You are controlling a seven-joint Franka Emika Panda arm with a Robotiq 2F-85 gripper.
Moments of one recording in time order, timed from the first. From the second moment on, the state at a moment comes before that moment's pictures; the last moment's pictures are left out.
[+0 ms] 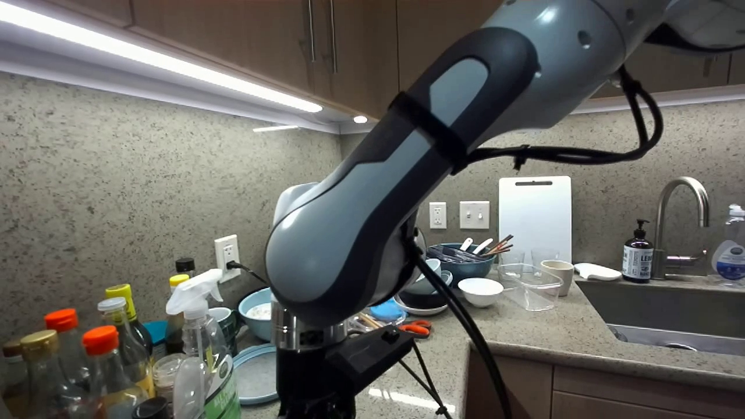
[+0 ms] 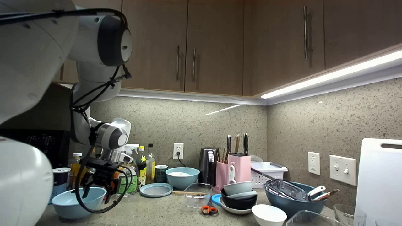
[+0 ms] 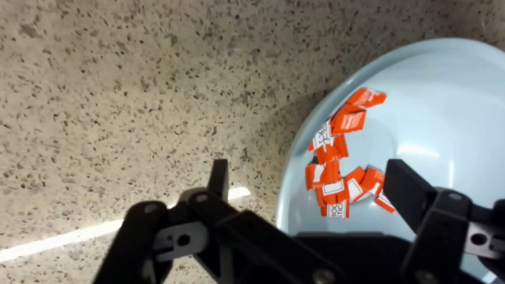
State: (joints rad) arm 0.32 0.41 0.29 -2.02 0.15 2.36 0.07
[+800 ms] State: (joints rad) arm 0.39 0.56 0.25 -1.79 0.06 2.28 0.07
